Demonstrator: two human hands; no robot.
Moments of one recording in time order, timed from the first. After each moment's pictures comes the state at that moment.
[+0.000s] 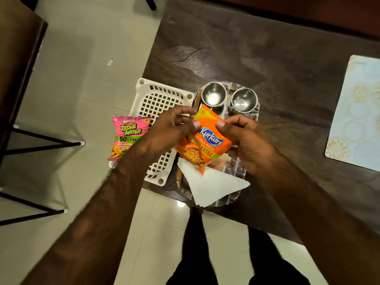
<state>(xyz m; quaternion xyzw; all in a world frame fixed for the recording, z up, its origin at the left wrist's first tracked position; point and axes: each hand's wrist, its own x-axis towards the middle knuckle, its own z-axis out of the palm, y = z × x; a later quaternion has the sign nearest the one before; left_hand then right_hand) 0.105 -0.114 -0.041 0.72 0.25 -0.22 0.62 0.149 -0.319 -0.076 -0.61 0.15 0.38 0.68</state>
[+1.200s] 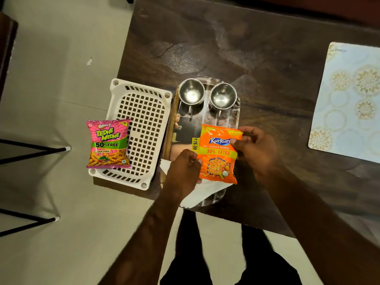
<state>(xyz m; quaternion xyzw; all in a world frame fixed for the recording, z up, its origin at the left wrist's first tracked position) 0.047 -0.210 -0.105 0.72 0.36 -0.28 0.52 0.143 -0.383 -0.110 -0.70 0.28 0.30 0.58</state>
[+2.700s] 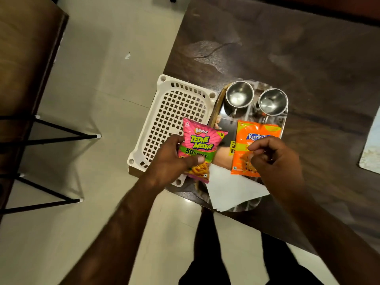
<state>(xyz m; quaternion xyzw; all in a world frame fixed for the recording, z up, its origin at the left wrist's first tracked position) 0.035 -0.095 -0.062 0.72 0.37 -0.21 0.55 0.105 -0.338 -0.083 -0.81 0.03 0.24 0.54</state>
